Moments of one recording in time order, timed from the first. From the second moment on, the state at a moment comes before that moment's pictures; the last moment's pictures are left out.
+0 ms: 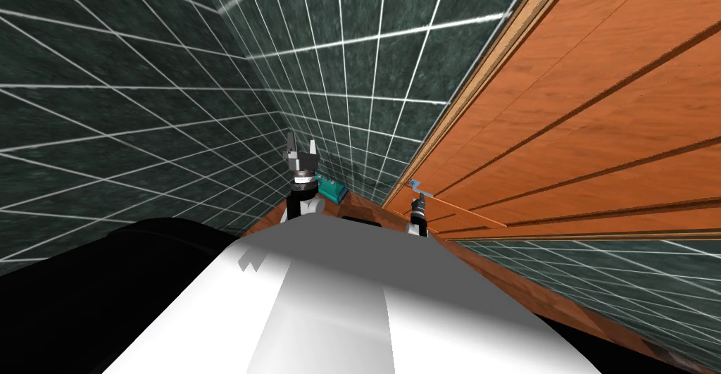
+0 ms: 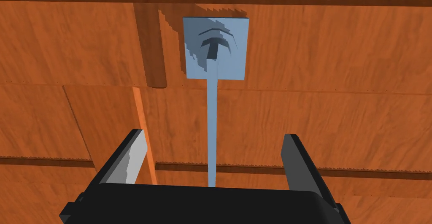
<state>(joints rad) -0.13 -0.24 -0.18 -0.53 -0.16 -0.86 -0.11</state>
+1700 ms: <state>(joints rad) -0.10 -0.29 -0.15 -0.51 -0.14 -0.89 -0.18</state>
